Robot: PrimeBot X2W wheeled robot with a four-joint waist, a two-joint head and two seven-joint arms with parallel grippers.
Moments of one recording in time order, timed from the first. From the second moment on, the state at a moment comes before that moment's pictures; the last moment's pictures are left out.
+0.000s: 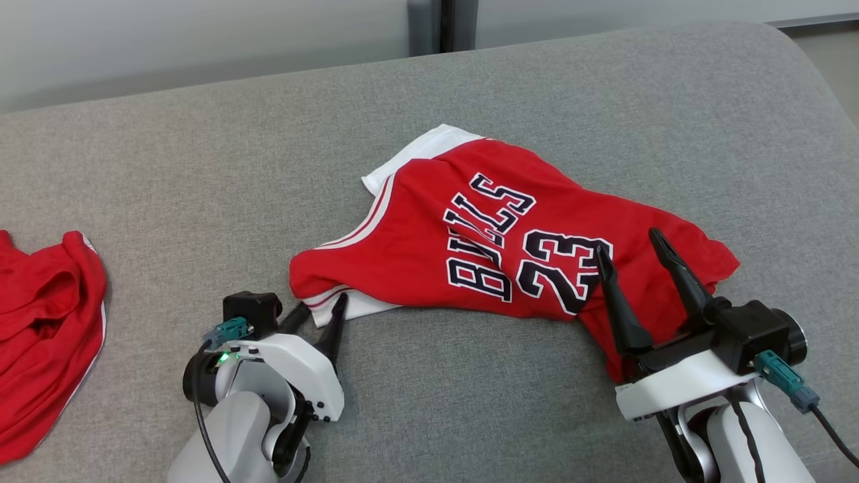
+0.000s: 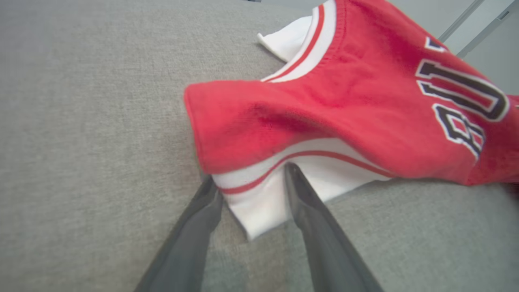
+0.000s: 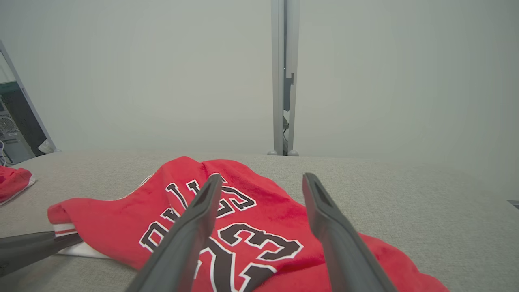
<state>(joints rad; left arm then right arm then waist) -0.46 0.07 -0.42 0.78 -0.53 -0.07 -0.13 -0.23 -0.05 0.19 0.17 0.14 0.13 -0.24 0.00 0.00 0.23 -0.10</state>
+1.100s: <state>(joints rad) -0.07 0.36 -0.46 -0.01 -0.68 0.03 0.43 -0.17 -0.05 0.17 0.23 0.20 0.13 -0.26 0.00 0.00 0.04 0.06</state>
